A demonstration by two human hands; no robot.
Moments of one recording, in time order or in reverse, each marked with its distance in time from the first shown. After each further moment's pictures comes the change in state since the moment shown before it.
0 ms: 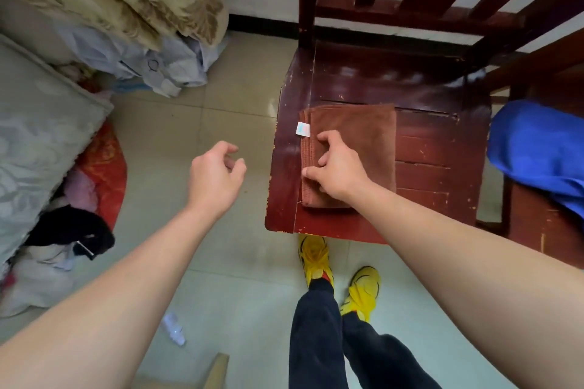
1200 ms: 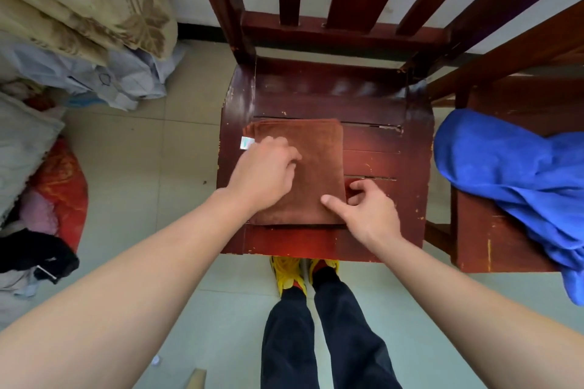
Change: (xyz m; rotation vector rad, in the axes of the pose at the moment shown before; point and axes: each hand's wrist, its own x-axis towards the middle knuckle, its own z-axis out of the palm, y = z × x) left_hand 0.015 0.129 0.083 0.322 -0.272 0.607; right_hand -0.039 0.103 -0.079 -0.044 0.183 0.335
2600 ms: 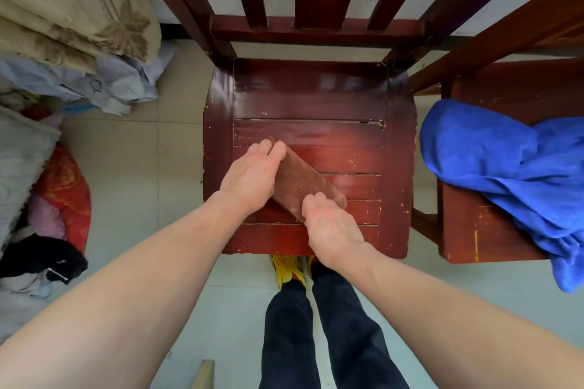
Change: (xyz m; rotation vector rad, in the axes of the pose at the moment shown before) left_hand 0.010 0.004 0.024 0.119 -0.113 -0.025; right_hand -0.020 -0.007 0.019 -0.466 -0.232 -0.486
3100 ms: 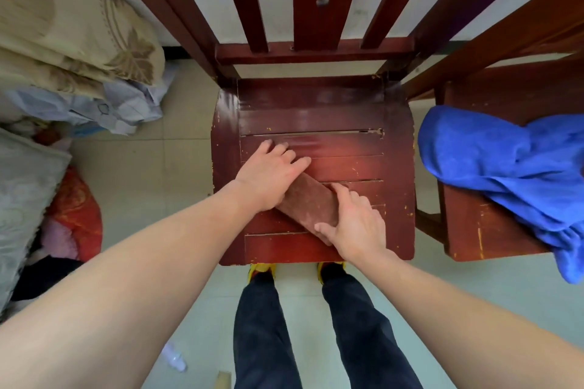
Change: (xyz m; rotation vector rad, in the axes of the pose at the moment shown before) left_hand 0.024 0.007 -0.031 0.494 -0.228 0.329; right_hand -0.003 0.018 -0.010 0.073 0.183 0.261
